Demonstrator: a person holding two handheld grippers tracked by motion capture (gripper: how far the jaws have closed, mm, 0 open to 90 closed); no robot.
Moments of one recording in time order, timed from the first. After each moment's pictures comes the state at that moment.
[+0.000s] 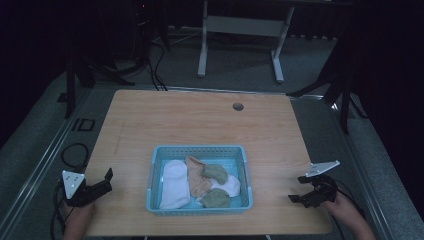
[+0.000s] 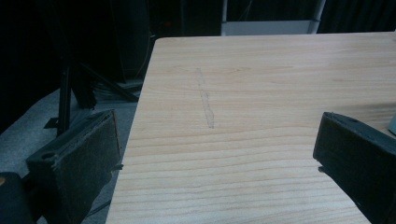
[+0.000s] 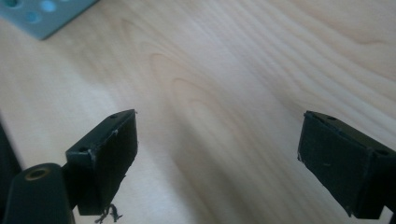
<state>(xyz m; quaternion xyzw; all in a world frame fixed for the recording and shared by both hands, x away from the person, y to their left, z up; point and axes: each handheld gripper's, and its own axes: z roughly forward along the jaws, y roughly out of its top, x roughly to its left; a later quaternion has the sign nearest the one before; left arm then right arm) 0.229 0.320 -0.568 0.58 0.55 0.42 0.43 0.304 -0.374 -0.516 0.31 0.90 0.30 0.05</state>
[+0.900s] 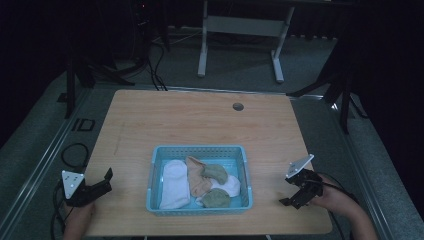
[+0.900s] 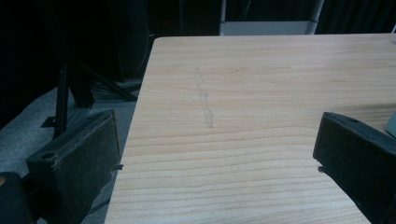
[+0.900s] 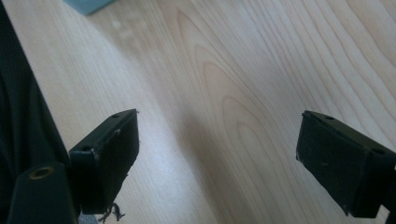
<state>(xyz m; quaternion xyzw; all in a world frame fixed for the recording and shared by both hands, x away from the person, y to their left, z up) 0.229 0.321 -0.568 0.58 0.56 0.41 0.43 0.309 -0.319 -0.494 0.22 0.96 0.20 0.02</state>
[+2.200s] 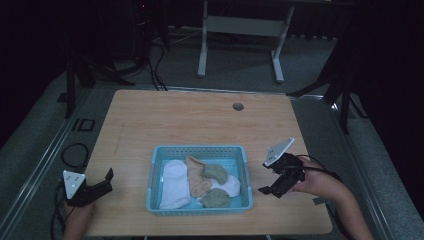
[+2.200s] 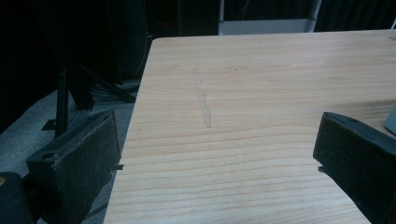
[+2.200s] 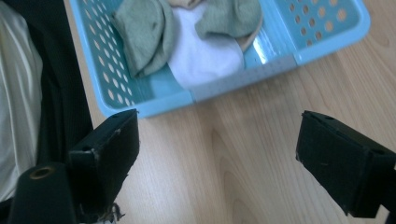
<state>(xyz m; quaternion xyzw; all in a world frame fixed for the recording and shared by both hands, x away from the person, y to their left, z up) 0.229 0.320 -0.568 0.59 0.55 0.41 0.43 0.313 -0.239 -0.423 0.13 0.96 0.23 0.03</state>
